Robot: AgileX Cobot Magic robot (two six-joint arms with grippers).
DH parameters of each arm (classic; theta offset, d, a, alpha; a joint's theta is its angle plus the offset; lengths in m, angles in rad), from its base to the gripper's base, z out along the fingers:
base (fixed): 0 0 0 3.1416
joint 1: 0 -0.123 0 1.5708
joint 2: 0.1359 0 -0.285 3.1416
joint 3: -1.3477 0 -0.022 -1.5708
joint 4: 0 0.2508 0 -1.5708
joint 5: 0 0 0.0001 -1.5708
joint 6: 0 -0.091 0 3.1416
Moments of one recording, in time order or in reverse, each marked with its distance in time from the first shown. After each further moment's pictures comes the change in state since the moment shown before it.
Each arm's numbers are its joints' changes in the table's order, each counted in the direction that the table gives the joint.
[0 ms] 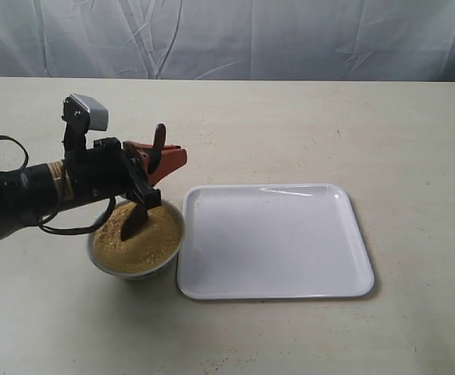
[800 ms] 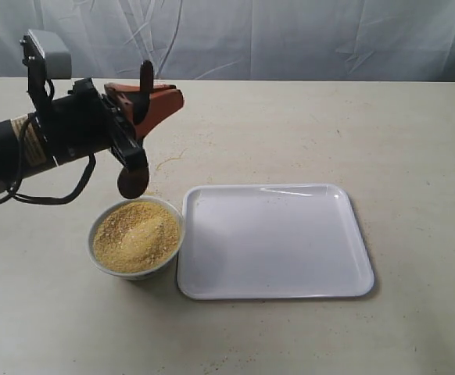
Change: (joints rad) left arm 0.000 -0.257 0.000 0.027 -0.035 0.026; right arm 0.000 0.000 0.000 0.000 0.000 0.000
